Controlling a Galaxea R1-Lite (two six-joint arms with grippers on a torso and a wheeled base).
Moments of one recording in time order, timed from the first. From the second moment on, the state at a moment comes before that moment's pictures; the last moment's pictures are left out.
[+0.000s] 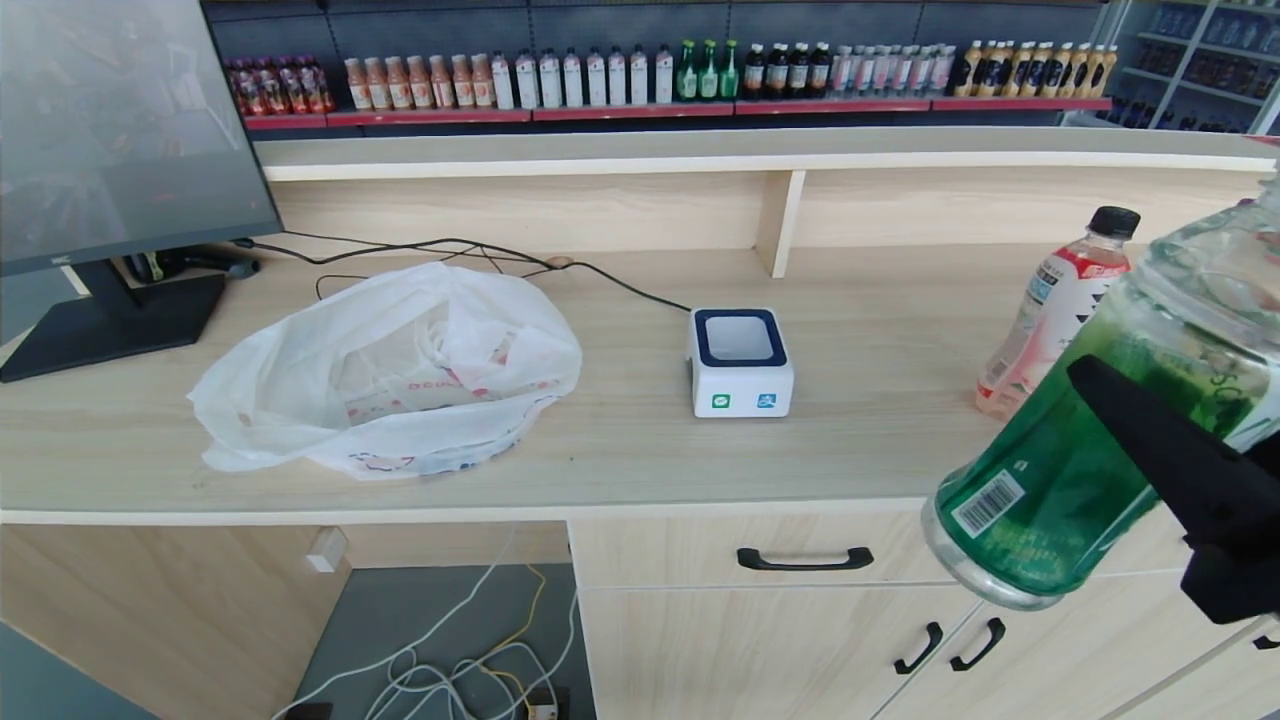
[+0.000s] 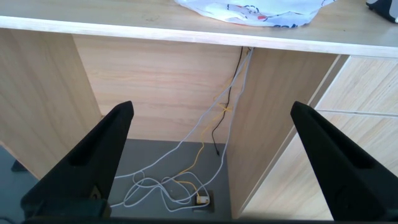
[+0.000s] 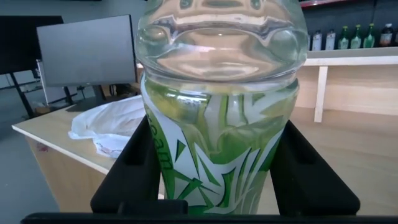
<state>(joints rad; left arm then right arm) 0.00 0.00 0.00 0.00 0.00 -0.01 0.69 1.25 -0.15 -1.57 -0.09 -0.03</state>
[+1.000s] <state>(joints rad) 0.00 0.00 0.00 0.00 0.00 -0.01 0.69 1.26 -0.60 -1.09 0.23 0.39</state>
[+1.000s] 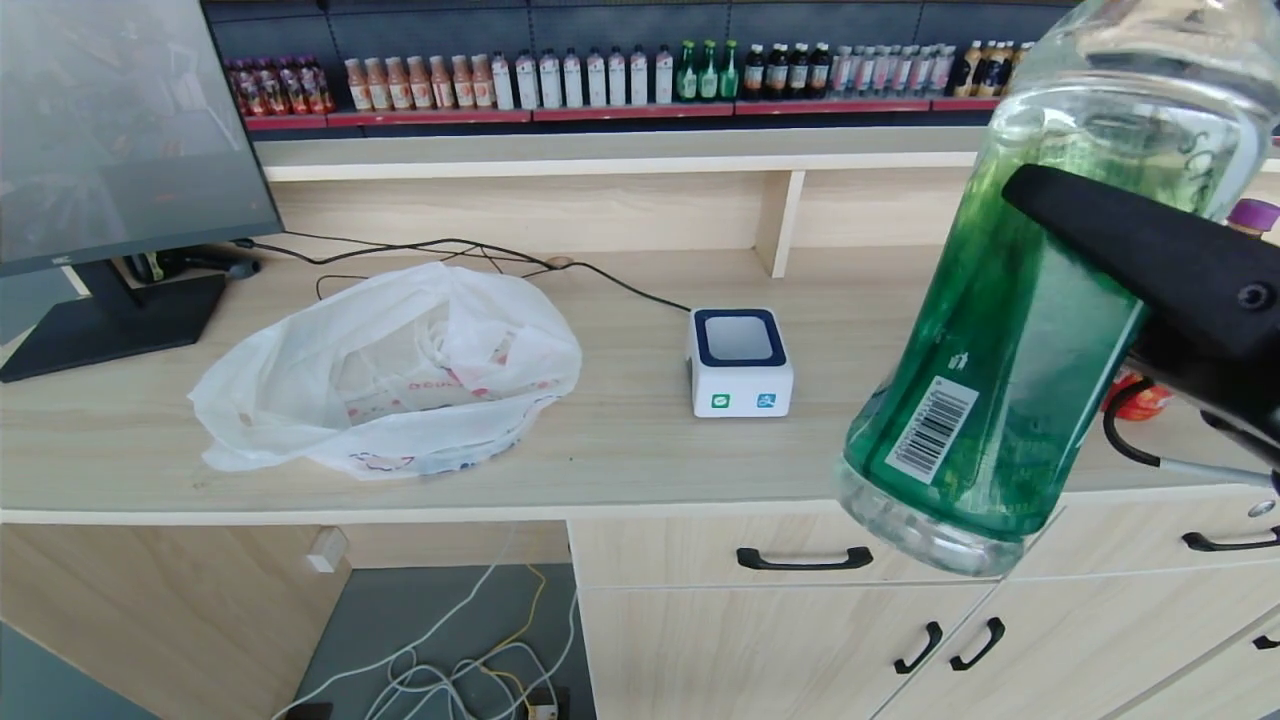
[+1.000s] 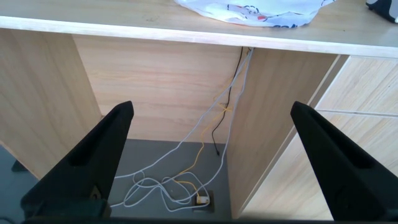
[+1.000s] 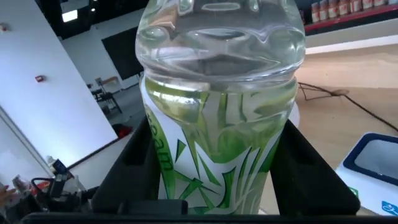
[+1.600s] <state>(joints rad) 0.00 0.00 0.00 0.00 0.00 -0.01 0.66 1.39 -0.56 -1.49 0.25 0.65</state>
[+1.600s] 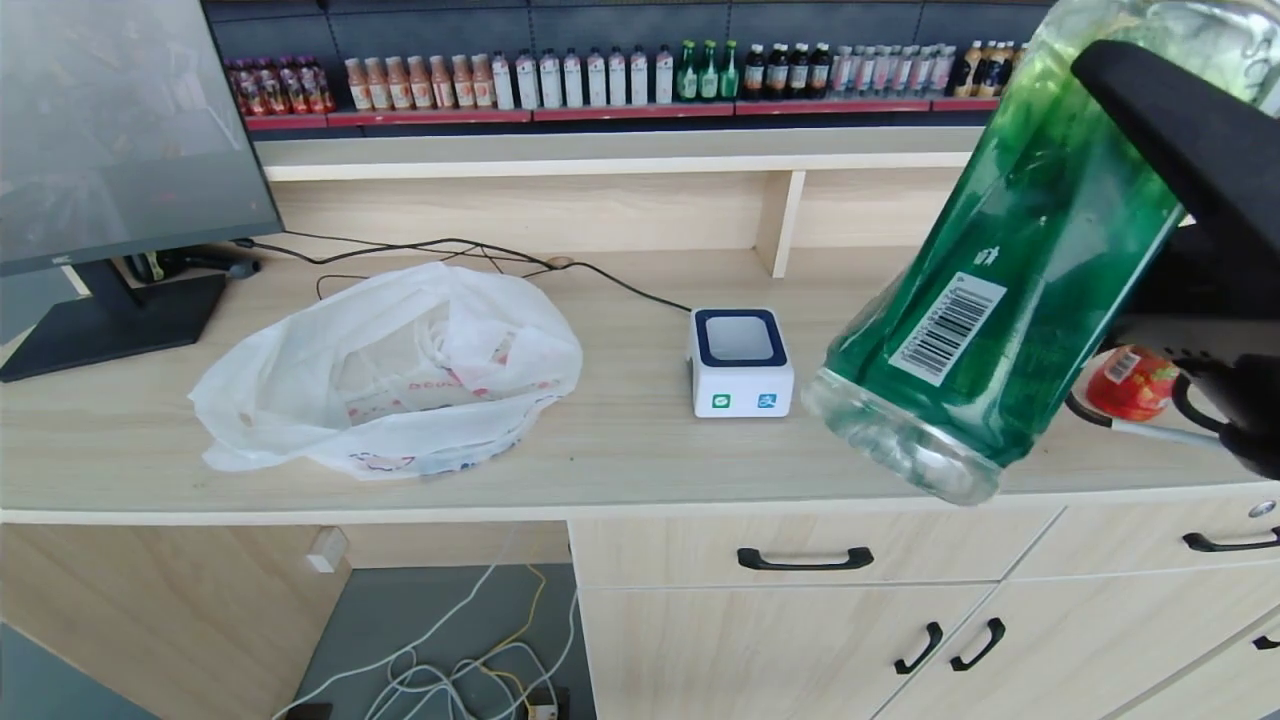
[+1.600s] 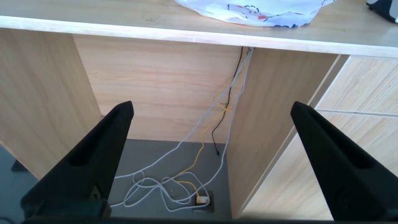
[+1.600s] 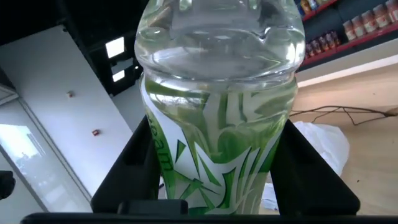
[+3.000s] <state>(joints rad) 0.00 0.00 0.00 0.00 0.00 -0.01 0.70 1.42 -0.49 -1.57 0.28 0.83</state>
